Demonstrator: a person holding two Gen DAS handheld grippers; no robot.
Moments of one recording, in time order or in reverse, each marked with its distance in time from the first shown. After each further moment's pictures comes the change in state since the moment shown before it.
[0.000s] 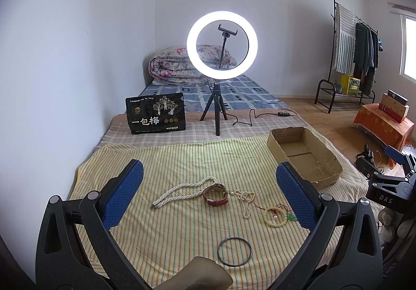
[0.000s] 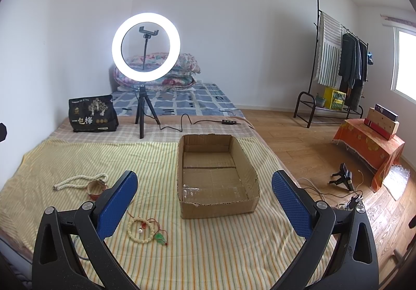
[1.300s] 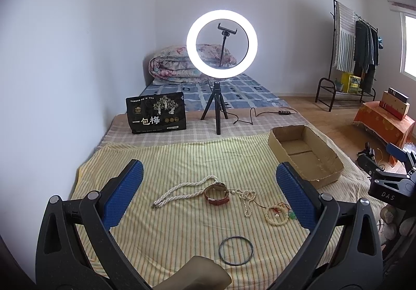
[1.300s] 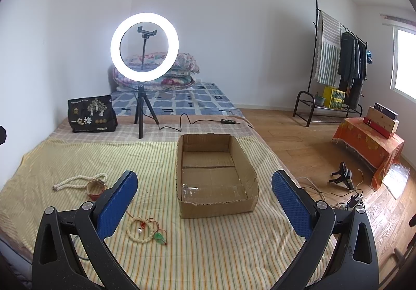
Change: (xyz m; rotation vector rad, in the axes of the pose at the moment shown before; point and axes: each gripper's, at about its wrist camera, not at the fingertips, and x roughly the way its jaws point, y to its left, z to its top) left arm 0.001 0.002 0.004 0.000 0.007 -0.001; right arm 0.000 0.000 0.000 -0.001 0.000 -0.002
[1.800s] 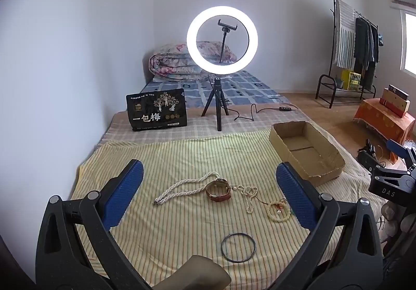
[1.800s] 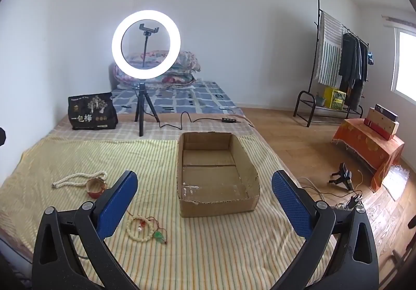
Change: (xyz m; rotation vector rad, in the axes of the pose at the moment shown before) left arm 0.002 -0.005 -0.004 0.013 0.019 0.008; right arm 0.003 0.003 -0.001 -0.014 0.010 -0.002
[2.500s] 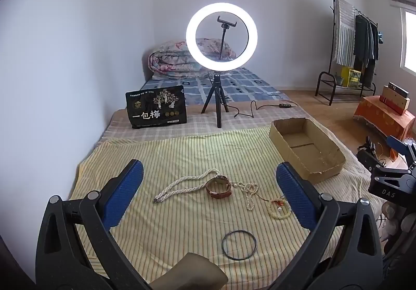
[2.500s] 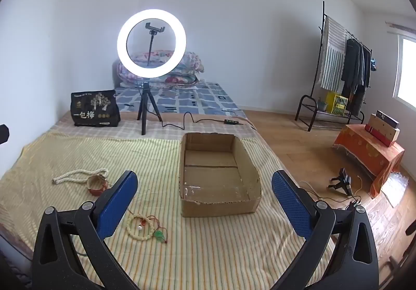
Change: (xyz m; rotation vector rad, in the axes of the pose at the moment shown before) left arm 0.004 0.003 -0.011 0.001 0.018 -0.004; right arm -0.003 0.003 -0.001 -0.033 -0.003 0.009
